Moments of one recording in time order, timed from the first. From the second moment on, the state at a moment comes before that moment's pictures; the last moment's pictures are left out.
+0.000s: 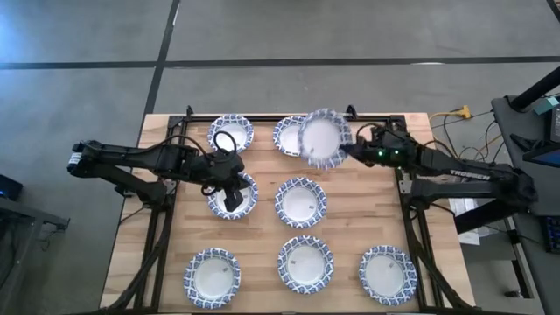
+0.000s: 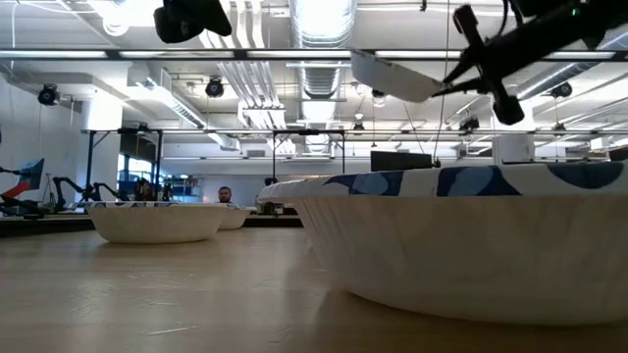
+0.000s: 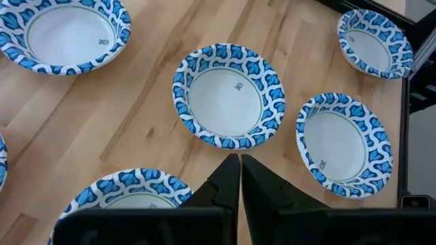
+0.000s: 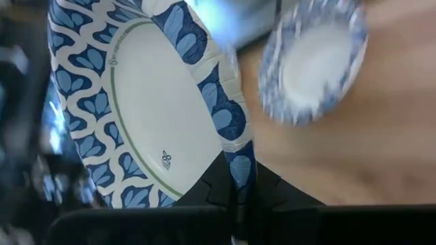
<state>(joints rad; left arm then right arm) -0.11 1.19 1.23 -0.81 -0.16 -0.51 -0.31 0.78 0.55 -0.14 0.11 1.25</state>
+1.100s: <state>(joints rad) -0.10 1.19 1.23 -0.76 -0.13 -0.44 -0.23 1.70 1.25 -0.83 -0.35 0.64</state>
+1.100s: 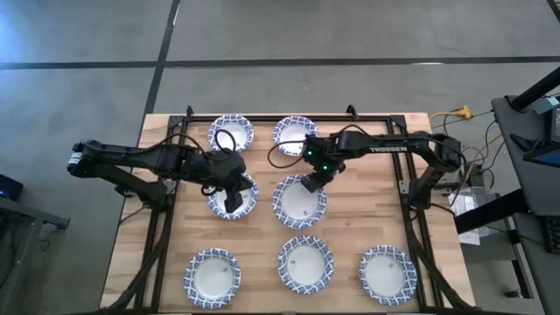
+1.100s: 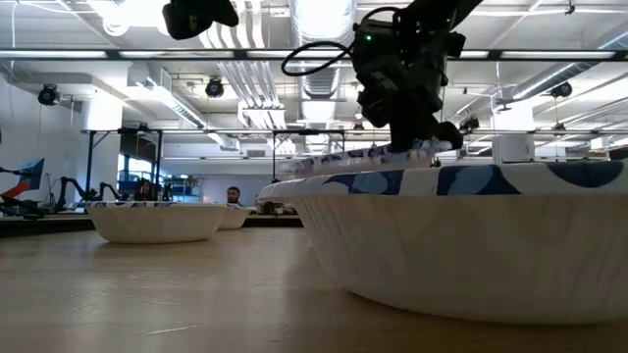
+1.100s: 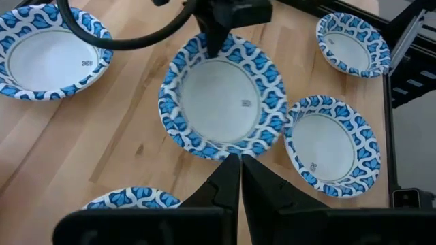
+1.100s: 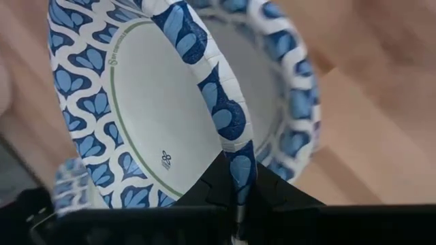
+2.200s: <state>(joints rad) -0.10 1.19 1.23 -0.76 -0.14 -0.44 -0.23 1.56 1.25 -0.84 -0.18 0.59</state>
